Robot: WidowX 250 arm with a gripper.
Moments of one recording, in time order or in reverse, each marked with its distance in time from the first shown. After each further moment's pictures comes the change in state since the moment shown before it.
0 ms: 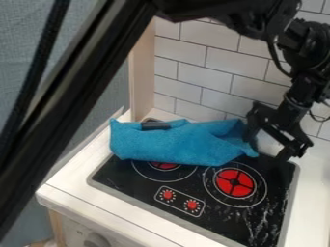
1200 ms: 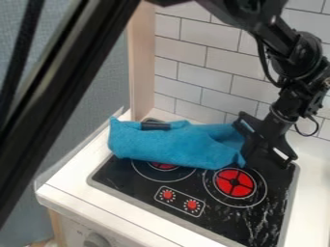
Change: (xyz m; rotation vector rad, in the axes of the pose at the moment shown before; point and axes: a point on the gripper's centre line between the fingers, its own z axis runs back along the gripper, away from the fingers) arm -0.028 0.006 -0.007 0.034 0.020 0.000
